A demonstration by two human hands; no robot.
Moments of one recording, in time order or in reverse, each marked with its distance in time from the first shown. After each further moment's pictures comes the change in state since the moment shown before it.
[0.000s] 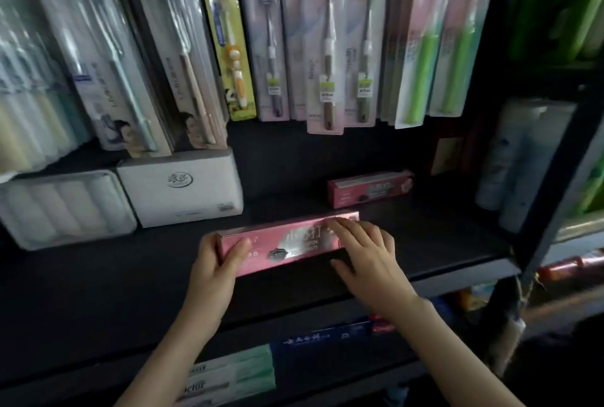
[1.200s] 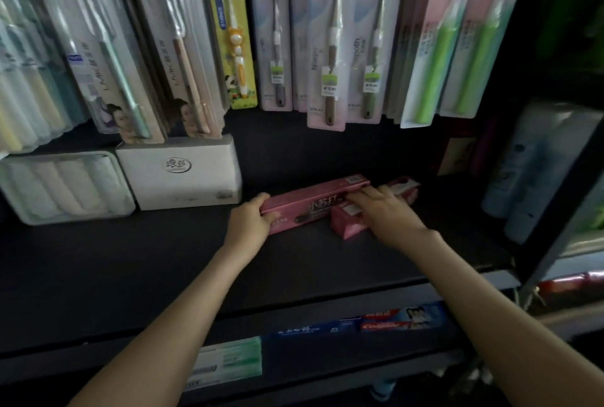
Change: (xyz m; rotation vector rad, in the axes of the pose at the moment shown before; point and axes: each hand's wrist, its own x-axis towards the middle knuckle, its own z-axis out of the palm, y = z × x) left_hand 0.079 -0.001 0.061 0.633 -0.085 0.067; right_hand 0.079 0.070 -0.027 -0.288 -0.406 0.006
